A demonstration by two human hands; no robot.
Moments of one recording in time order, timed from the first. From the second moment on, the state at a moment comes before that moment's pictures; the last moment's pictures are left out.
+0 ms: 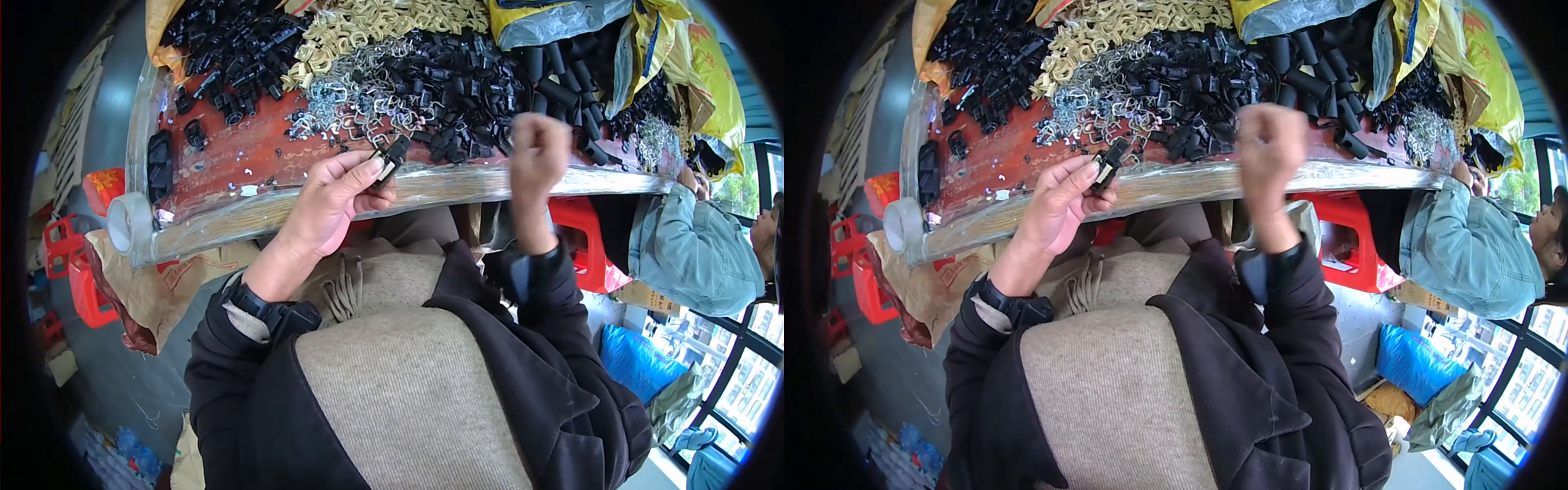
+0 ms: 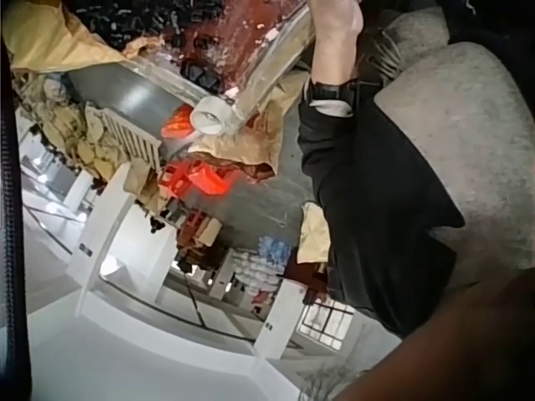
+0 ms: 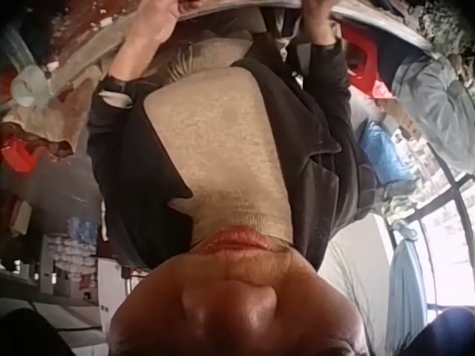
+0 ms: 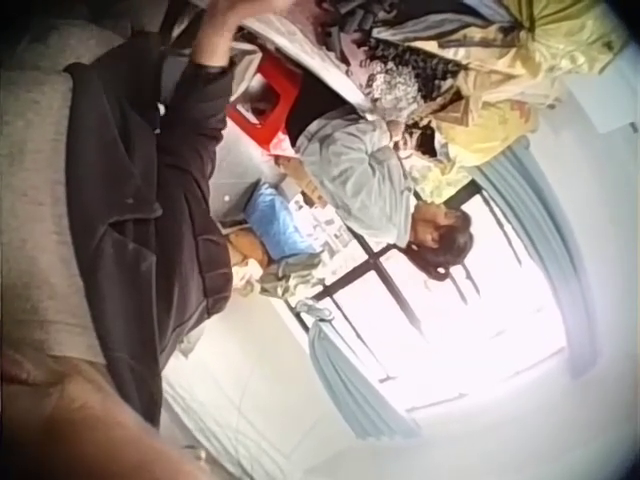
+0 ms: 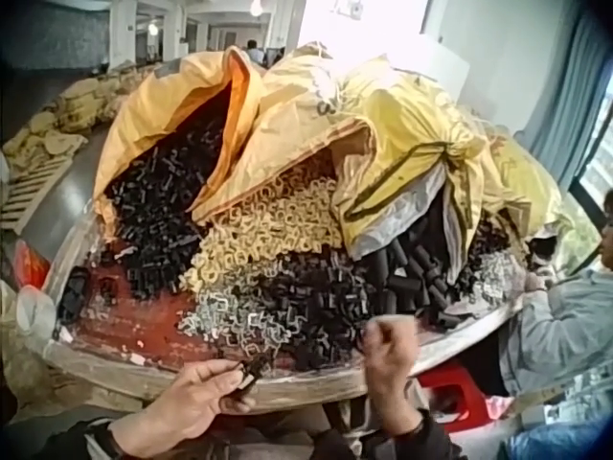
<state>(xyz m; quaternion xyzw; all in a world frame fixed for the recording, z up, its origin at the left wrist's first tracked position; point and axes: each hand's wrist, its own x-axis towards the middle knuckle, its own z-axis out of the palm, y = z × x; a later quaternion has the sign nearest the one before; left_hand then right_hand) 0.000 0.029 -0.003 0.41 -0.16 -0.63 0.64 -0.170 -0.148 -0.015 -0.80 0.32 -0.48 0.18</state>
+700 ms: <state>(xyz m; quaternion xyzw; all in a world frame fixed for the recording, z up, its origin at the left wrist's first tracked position) 0.007 0.029 0.011 0.41 -0.11 -0.59 0.68 -0.134 -0.114 0.024 -0.85 0.05 -0.31 0.42</state>
